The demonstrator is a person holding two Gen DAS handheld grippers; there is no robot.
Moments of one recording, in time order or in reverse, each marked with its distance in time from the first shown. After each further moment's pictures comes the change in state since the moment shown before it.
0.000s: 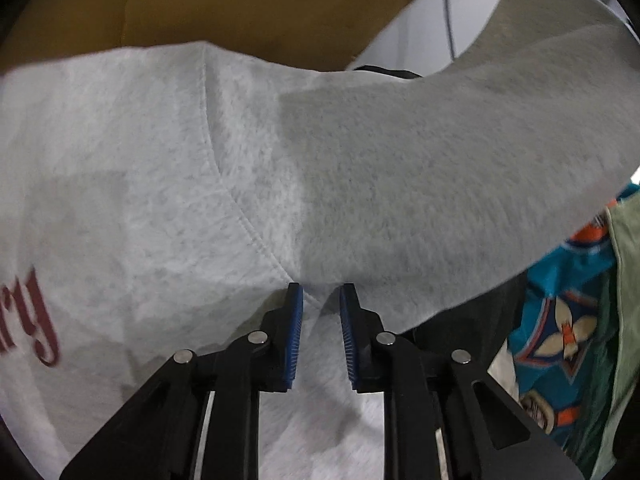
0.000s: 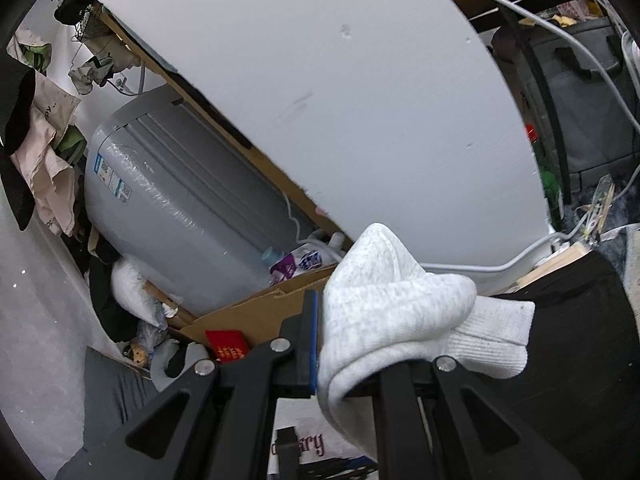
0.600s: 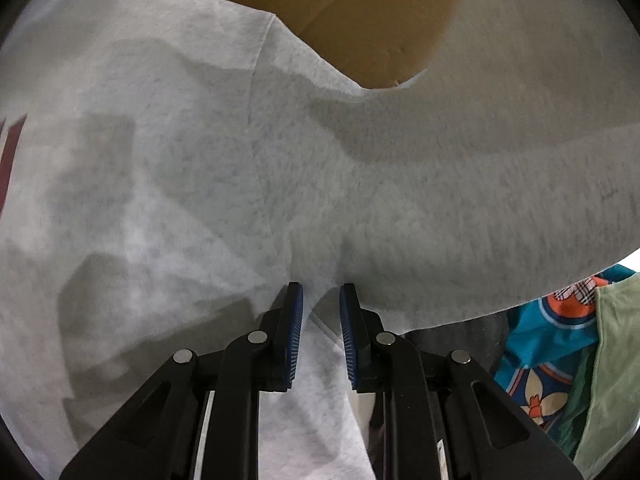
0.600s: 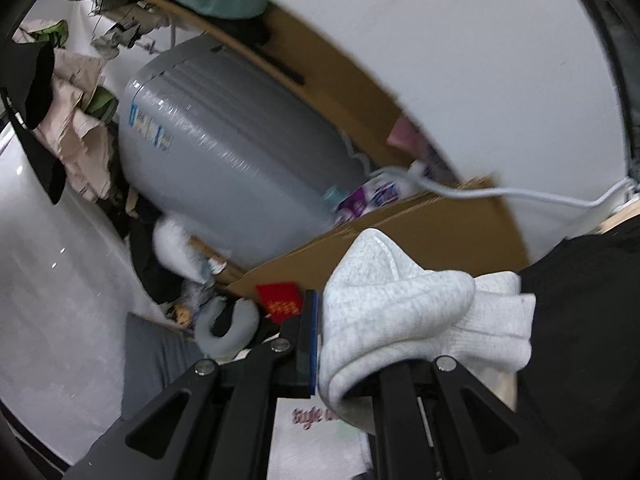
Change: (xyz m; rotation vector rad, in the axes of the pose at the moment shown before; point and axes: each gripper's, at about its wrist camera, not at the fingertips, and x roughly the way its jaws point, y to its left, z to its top) left arm 0.005 0.005 -0.031 -0.262 -0.149 -0.067; right arm 0.047 0.053 -0.044 0.004 0.181 0.191
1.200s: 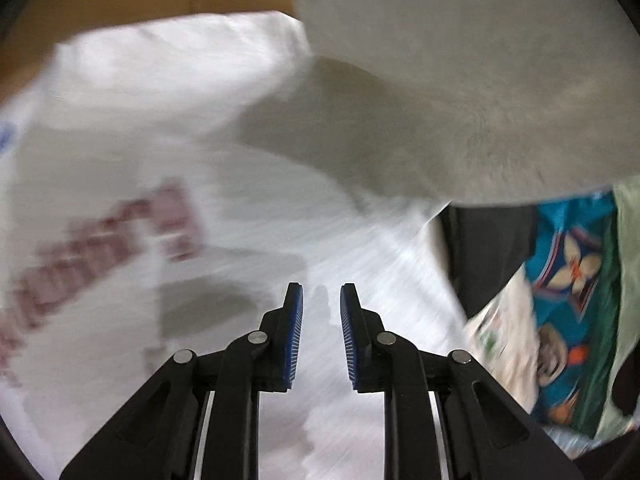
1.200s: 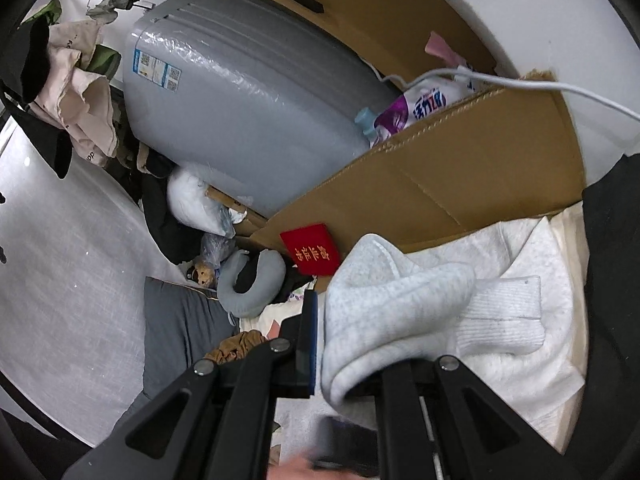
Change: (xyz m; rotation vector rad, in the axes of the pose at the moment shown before) left arm -0.111 0.016 0.054 0.360 0.358 0.232; right arm 0.057 0.021 -0.055 0.043 0.150 0.068
